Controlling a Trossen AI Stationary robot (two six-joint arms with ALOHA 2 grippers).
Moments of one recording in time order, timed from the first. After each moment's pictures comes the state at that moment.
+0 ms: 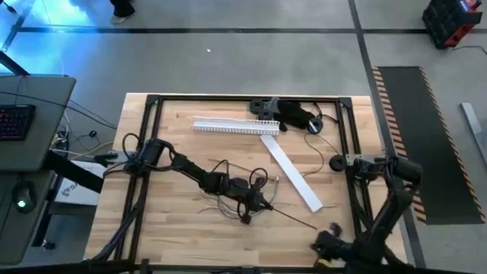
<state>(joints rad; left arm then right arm) -0.25 2.16 1.09 0.75 0.07 0.10 1.15 1.86 1.16 -0.69 0.71 1.59</state>
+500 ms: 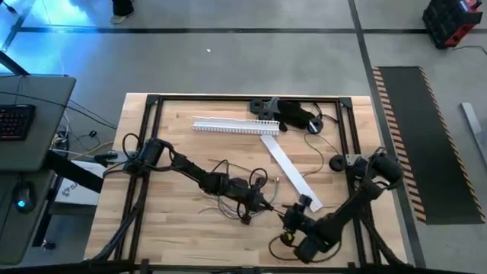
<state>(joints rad) -0.25 2.16 1.09 0.75 0.07 0.09 0.83 1.93 1.16 -0.71 0.84 1.13</state>
